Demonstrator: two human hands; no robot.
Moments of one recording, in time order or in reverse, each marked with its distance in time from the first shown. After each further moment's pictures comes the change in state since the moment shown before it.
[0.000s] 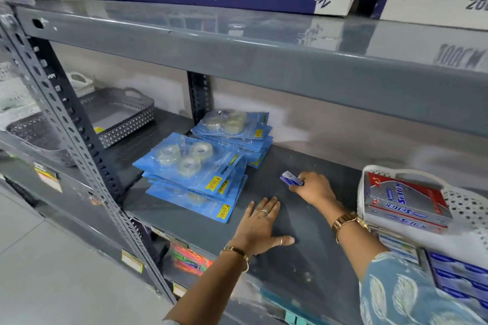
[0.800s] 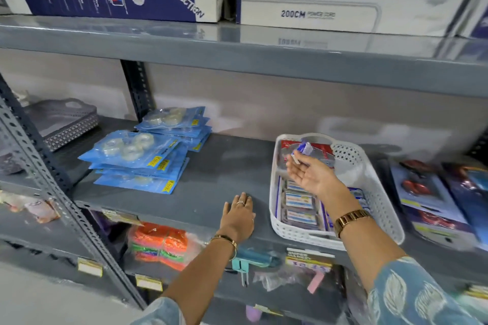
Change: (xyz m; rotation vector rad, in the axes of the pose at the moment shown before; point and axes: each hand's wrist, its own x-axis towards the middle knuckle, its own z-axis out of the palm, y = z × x) left_hand -0.050 0.121 0.044 0.114 -0.079 -0.076; right_hand -0.155 0.110 -0.095 1.819 -0.081 0.351
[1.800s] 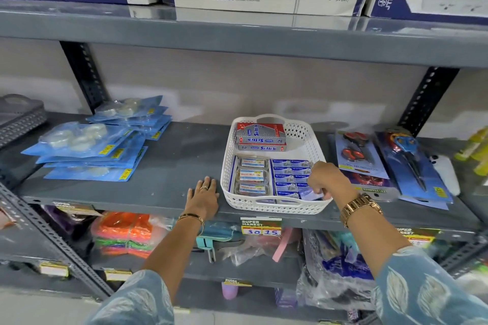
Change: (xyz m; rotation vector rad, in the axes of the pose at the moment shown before) left_hand -0.007 0.028 0.013 -0.035 0.011 -0.076; right_hand -0.077 -0.035 -0.109 -1.798 0.430 0.073
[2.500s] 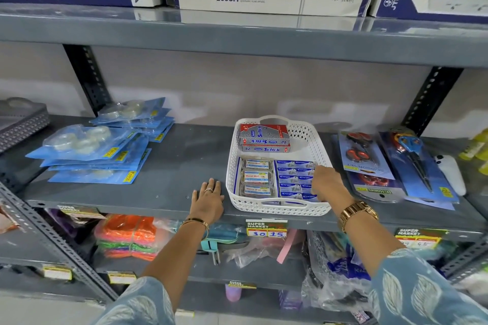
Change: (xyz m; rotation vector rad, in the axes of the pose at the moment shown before) left_hand -0.001 -0.002 0.004 -0.006 0.049 0.015; right_hand 0.014 -0.001 0.029 -0.126 0.239 -0.010
